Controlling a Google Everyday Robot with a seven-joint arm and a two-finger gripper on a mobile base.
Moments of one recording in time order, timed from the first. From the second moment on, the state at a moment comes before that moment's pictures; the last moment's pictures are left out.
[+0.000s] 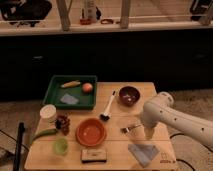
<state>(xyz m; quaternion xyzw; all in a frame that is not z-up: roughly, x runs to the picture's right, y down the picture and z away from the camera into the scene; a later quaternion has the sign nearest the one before) 0.215 0.218 0.797 -0.28 -0.08 -0.15 0.94</state>
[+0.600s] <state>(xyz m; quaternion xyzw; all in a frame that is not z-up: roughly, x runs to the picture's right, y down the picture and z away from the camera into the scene) 0.203 0.230 0.829 -0.30 -0.10 -0.13 0.94</state>
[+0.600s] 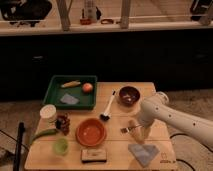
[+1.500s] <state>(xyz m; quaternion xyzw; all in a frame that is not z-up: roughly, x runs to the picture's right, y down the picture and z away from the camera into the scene) 0.195 0.236 0.840 -0.31 -0.12 -0.13 0.93</state>
